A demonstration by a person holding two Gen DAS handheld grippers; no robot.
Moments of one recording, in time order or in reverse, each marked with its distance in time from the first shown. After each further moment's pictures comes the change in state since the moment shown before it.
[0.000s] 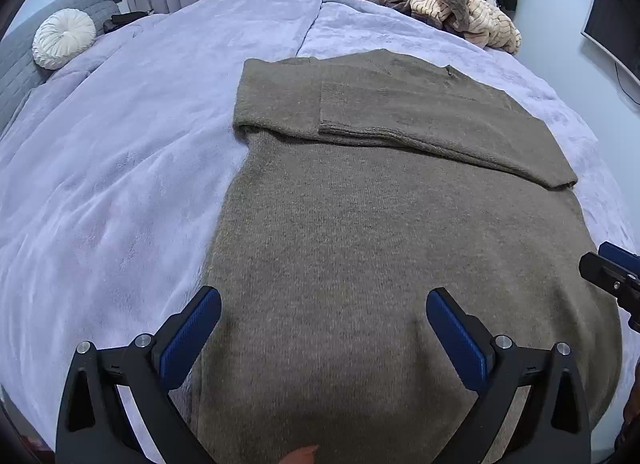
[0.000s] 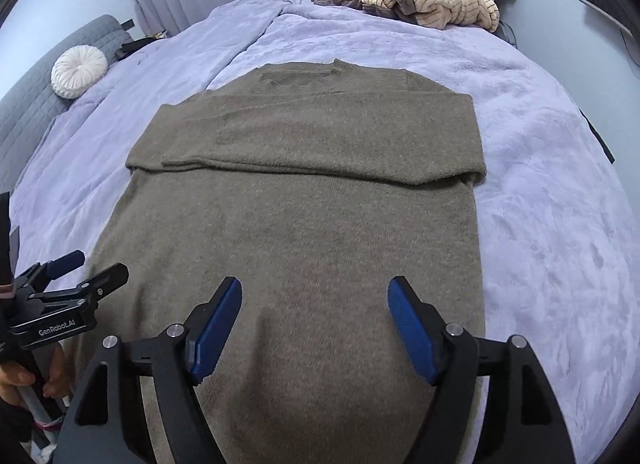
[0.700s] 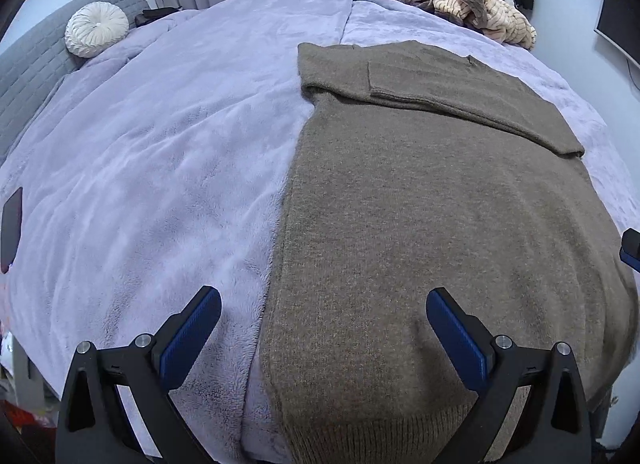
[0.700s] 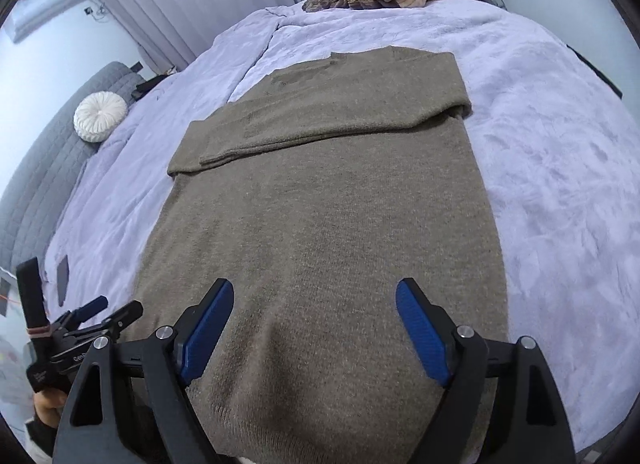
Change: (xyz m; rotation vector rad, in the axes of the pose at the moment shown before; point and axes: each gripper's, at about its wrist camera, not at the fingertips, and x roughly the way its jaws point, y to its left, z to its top) left arm -0.039 0.028 -0.058 -0.025 0.002 0.092; right arm -0.036 -0.027 -0.059 0.210 -0.042 0.197
